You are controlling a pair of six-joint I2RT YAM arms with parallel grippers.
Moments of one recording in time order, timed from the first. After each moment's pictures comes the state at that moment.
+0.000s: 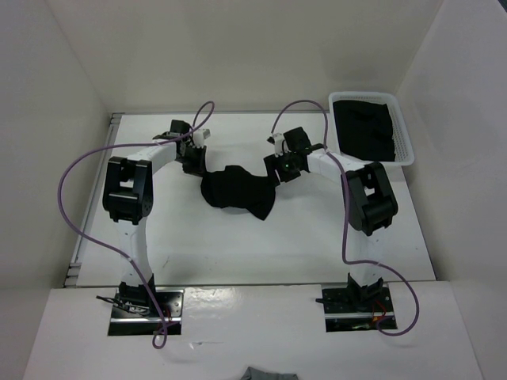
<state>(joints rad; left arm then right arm) -0.12 2.14 1.56 -0.52 0.39 0.00 0.39 1.98 1.37 -0.39 -0.30 -0.04</state>
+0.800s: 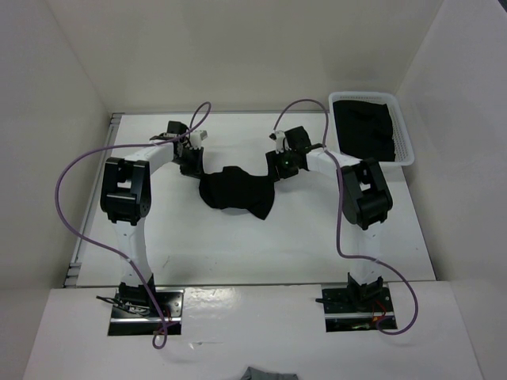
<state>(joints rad) -0.10 2.12 1.53 -0.54 0.40 0.00 0.36 2.05 1.40 -0.29 -0.32 0.01</state>
